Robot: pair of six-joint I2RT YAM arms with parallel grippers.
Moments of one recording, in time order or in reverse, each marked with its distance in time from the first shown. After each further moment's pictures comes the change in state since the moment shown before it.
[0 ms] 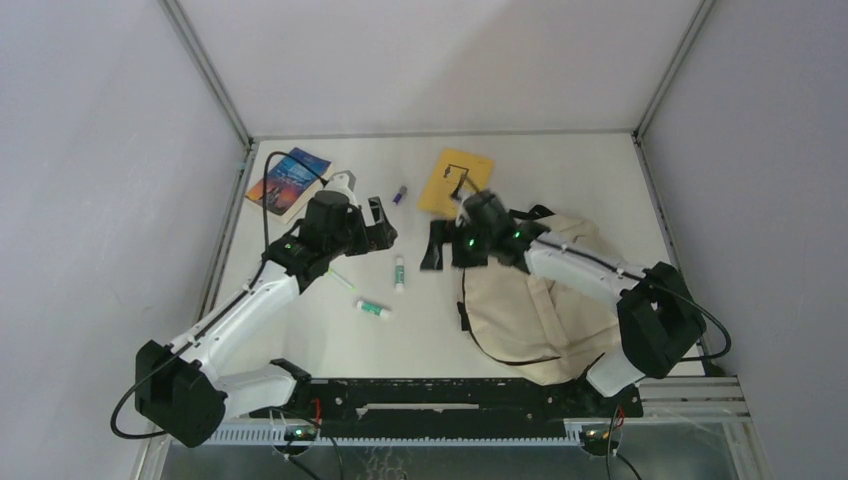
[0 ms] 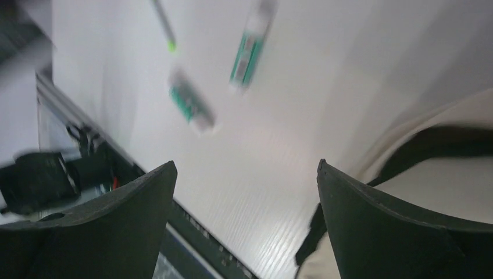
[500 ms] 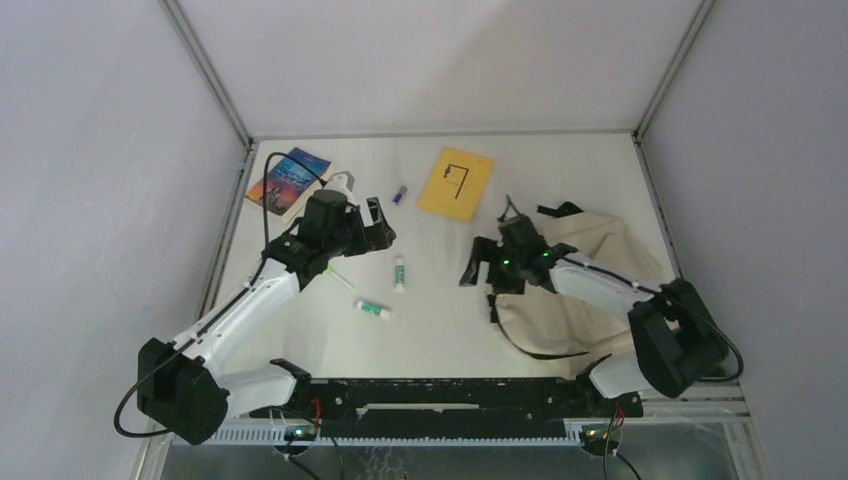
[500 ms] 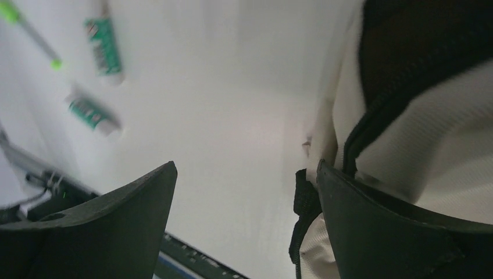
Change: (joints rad) left arm 0.042 0.009 0.000 -0.017 0.032 -0.001; right arm -0.045 -0.096 -0.327 0.034 0.035 0.158
